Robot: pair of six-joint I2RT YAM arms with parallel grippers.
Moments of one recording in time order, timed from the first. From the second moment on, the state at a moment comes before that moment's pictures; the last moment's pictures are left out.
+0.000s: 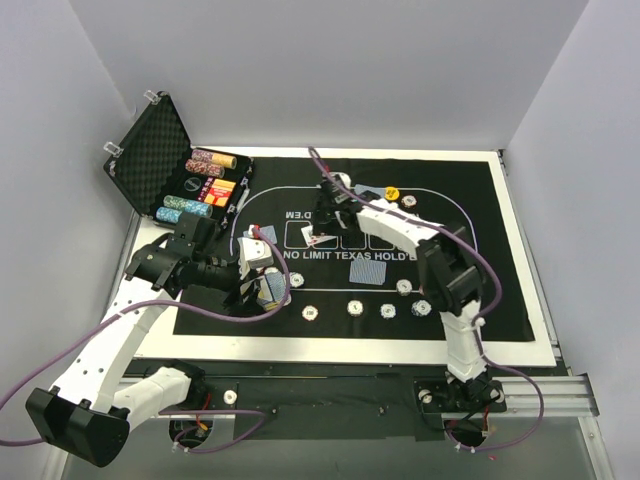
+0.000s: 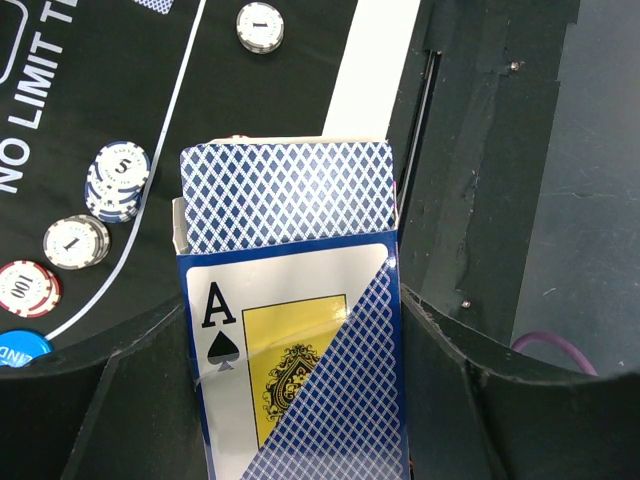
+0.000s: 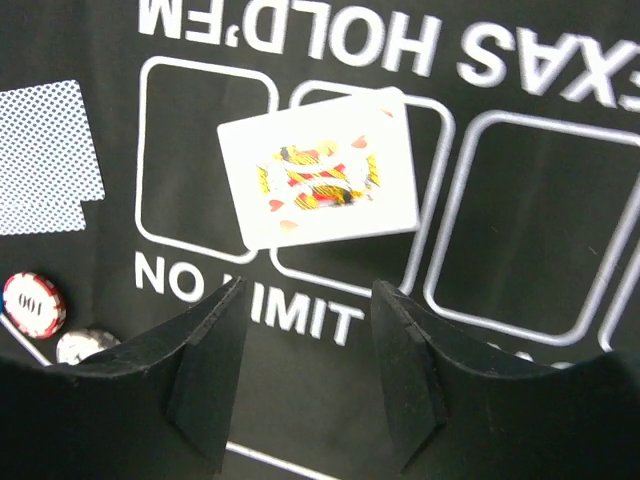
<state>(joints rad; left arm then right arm) -0.38 1.04 1.08 -1.07 0.79 0.63 0.65 2.13 1.64 -0.48 0.12 0.49</state>
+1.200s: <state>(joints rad) -0.38 1.03 1.09 -1.13 0.78 0.67 0.59 1.62 0.82 -0.23 0.23 0.63</state>
